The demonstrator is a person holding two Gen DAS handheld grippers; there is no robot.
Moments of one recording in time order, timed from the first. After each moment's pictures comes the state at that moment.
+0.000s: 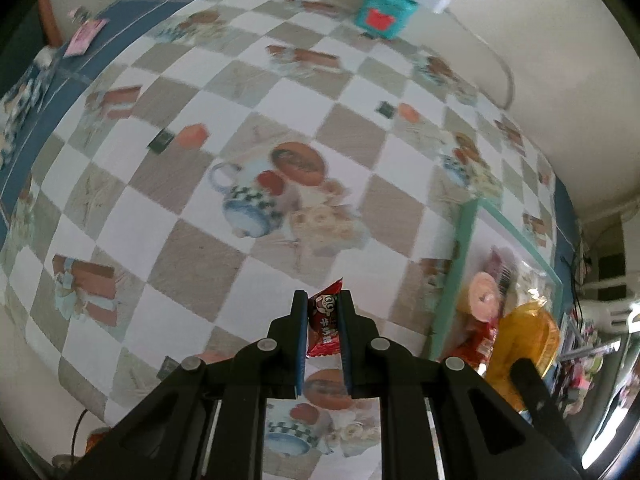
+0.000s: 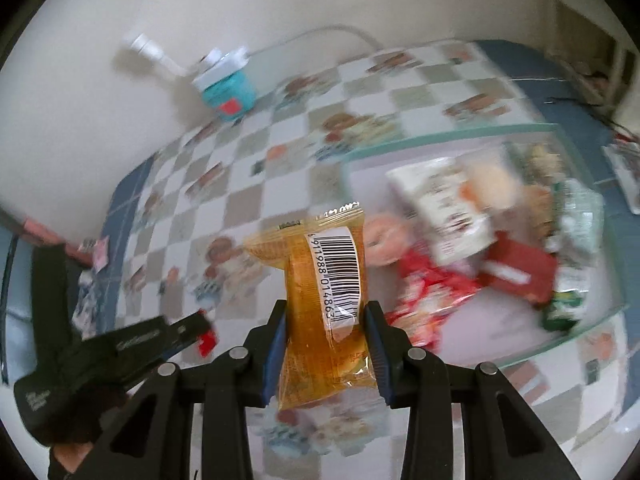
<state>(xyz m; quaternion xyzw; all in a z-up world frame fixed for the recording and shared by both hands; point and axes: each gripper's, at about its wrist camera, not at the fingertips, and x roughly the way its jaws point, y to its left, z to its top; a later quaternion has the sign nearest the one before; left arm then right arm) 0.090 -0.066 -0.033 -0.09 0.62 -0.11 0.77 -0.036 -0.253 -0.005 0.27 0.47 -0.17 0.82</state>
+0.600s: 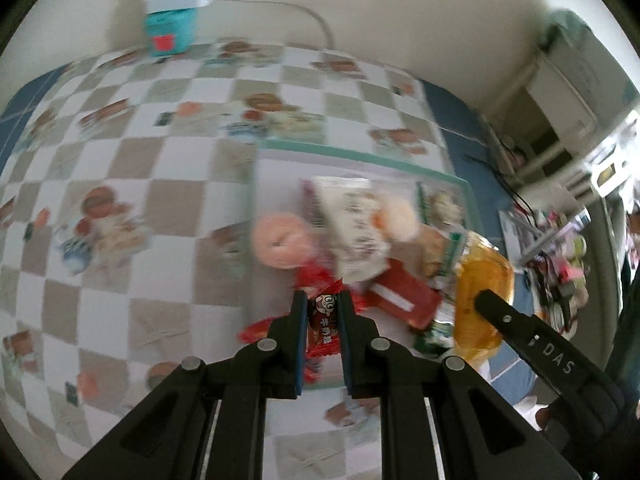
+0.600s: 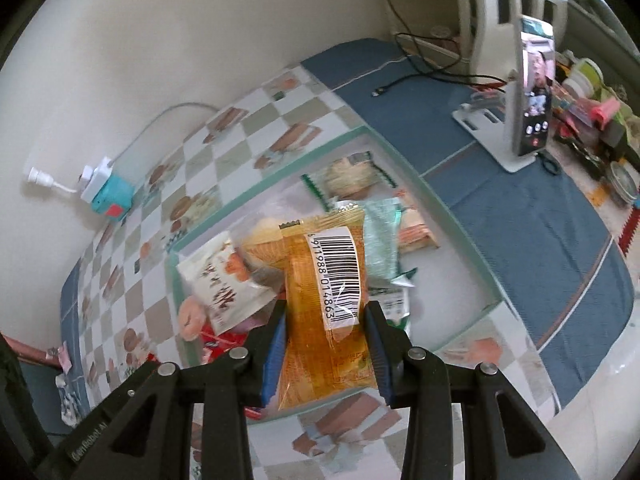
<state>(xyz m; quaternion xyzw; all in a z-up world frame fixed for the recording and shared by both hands) 0.006 -0.220 -0.008 0.03 0.57 -0.30 0.76 -0.121 -0.380 -0.010 0.35 0.43 -0.31 0.77</state>
